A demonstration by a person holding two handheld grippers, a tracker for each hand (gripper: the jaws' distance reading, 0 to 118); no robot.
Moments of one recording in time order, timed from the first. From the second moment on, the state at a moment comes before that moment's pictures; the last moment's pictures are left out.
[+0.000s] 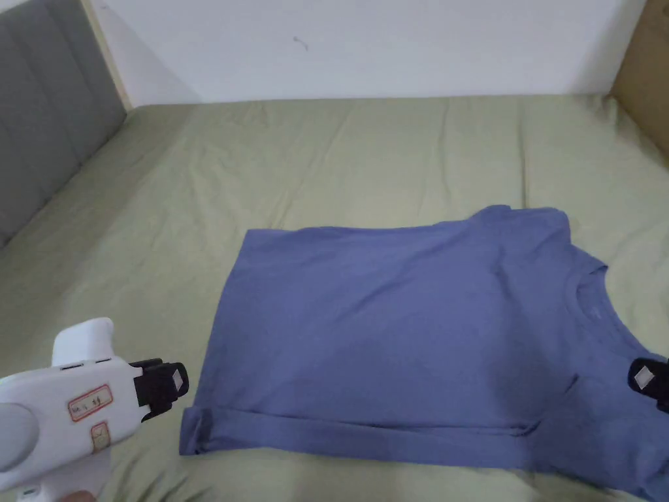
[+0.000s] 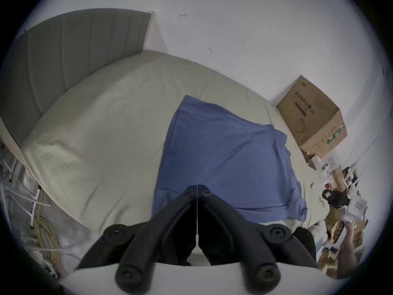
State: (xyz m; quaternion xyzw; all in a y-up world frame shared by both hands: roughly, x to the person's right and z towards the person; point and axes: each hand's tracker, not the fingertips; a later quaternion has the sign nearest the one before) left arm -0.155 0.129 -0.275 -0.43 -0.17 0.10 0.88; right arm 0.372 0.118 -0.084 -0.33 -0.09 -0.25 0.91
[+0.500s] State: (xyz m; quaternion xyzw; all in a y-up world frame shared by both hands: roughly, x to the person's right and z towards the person) left arm -0.138 0.015 -0.347 -0.59 -0.17 -0.02 0.79; right arm 0.381 0.089 -0.088 -0.38 -0.10 -0.28 0.88
